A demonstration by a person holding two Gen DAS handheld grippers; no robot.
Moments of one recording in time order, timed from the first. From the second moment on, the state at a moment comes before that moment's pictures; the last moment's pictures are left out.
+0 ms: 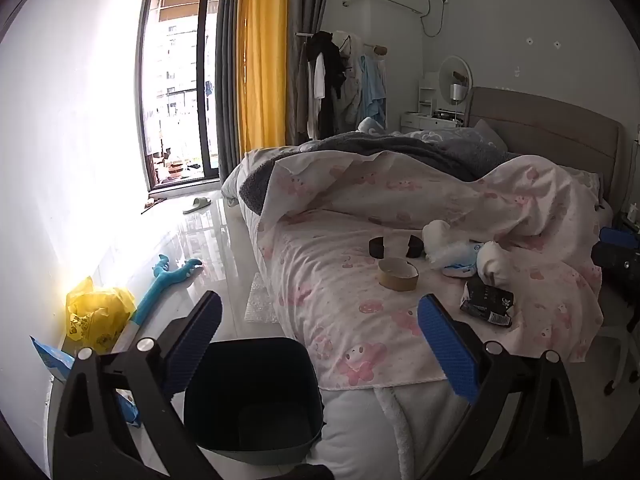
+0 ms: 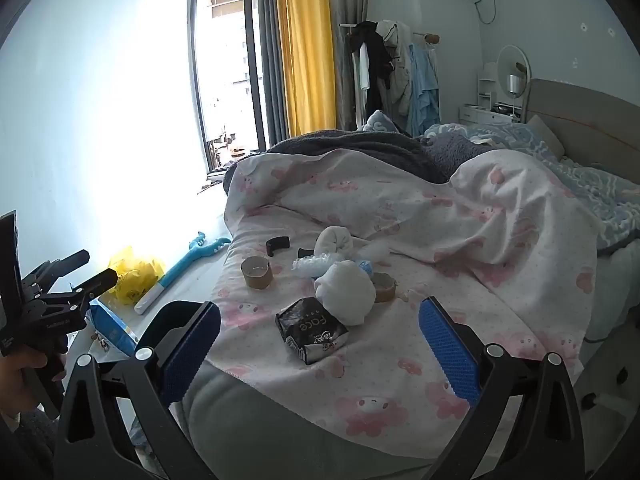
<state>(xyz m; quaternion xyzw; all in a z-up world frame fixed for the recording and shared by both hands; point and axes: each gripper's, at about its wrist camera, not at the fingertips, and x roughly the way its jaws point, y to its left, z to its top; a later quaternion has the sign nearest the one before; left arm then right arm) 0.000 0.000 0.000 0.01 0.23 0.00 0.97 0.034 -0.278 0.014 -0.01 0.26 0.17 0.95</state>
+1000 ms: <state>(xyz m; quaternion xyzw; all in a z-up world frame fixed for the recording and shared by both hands) 0.000 0.000 0.000 0.00 0.23 0.00 0.97 0.033 -0.276 0.013 -0.01 0.26 0.18 0.95</state>
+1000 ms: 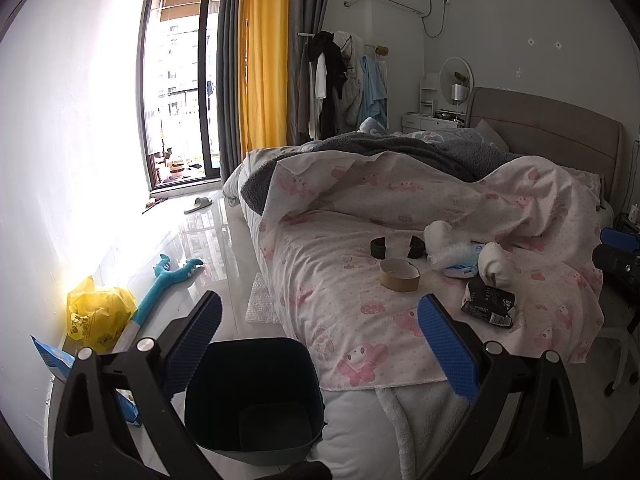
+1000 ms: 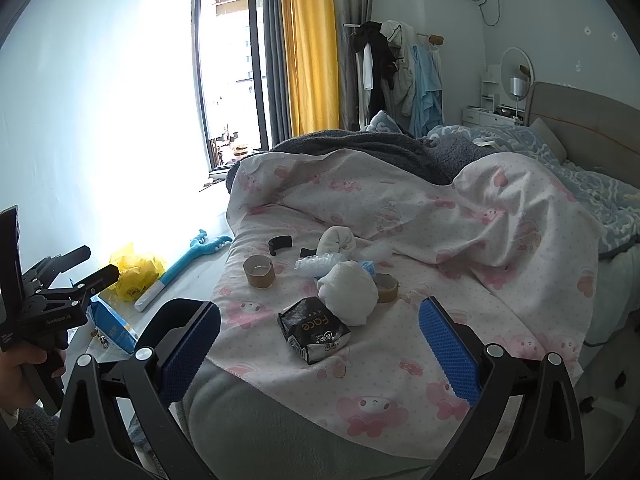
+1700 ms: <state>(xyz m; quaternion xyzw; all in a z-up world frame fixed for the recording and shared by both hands) 0.002 0.003 0.001 0.00 0.23 0.00 0.97 0.033 -0.276 0.014 -0.01 0.26 0.17 0.95</state>
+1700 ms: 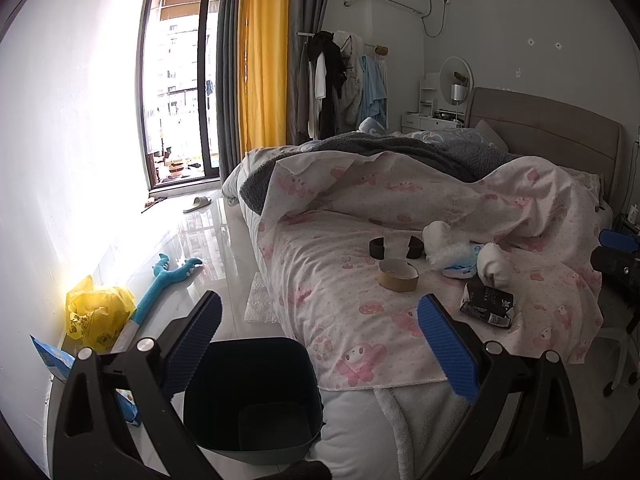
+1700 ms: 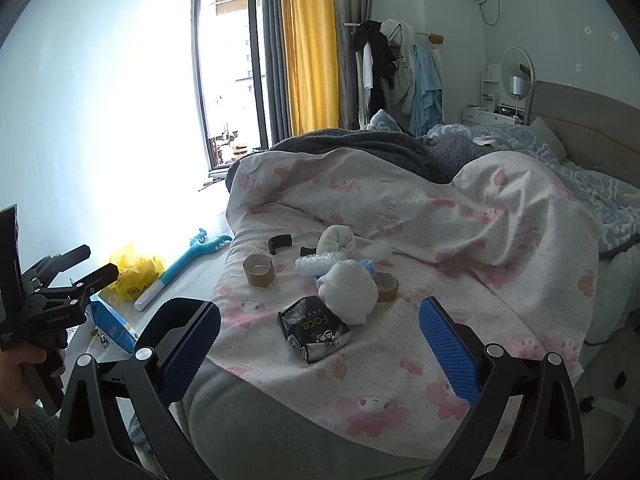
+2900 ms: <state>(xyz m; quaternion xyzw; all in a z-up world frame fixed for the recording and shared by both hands) 0.001 -0.001 0.001 0.00 0.23 0.00 0.97 0.034 -0.277 0.014 -0.01 0.26 0.18 0.95</state>
